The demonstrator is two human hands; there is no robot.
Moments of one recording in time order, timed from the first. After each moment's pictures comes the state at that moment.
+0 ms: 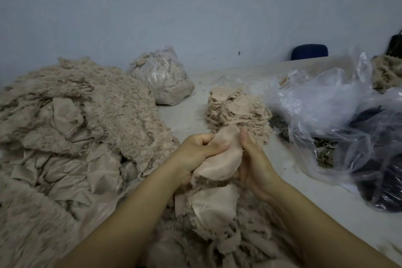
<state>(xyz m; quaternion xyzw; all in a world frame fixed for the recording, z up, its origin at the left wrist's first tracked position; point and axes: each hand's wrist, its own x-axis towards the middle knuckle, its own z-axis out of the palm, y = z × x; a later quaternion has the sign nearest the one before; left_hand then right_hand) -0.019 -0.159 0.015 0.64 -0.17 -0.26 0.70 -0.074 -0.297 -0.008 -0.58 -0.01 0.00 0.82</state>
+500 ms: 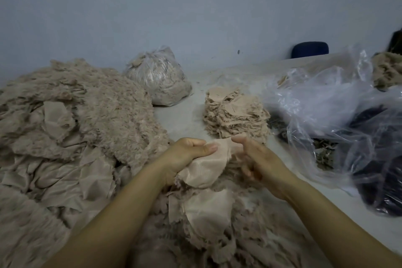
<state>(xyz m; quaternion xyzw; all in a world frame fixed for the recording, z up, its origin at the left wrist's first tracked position) 0.001 -0.150 0.013 0.72 -0.18 -0.27 0.62 -0.068 -0.342 -0.020 -0.71 0.00 -0.03 0.70</state>
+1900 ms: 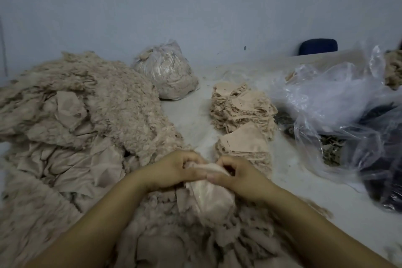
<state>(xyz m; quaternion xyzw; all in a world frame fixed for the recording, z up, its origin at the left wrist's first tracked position) -0.009 -0.103 -0.009 0.81 -0.36 -0.20 0.43 -0.073 -0.293 -0.036 -0.85 -0.13 -0.02 0.50</state>
